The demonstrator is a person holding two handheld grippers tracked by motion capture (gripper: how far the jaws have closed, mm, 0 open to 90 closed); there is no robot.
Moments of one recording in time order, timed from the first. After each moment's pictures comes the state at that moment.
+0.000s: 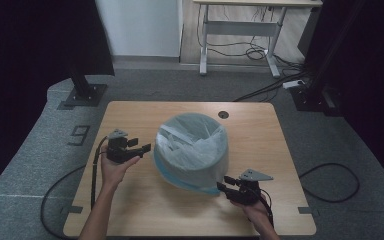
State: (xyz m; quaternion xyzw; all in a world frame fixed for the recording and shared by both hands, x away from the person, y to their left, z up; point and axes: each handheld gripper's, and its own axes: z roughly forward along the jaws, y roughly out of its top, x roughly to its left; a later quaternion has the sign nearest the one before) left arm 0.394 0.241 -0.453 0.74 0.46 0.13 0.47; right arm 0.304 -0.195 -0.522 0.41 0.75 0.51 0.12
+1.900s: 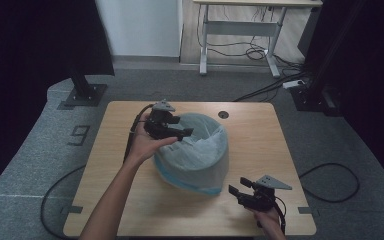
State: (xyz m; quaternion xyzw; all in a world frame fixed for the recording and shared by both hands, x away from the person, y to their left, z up) left arm 0.417 0.103 -0.340 0.84 0.31 0.10 0.43; right arm 0.284 -0.233 -0.526 0.45 0.71 0.53 0.14
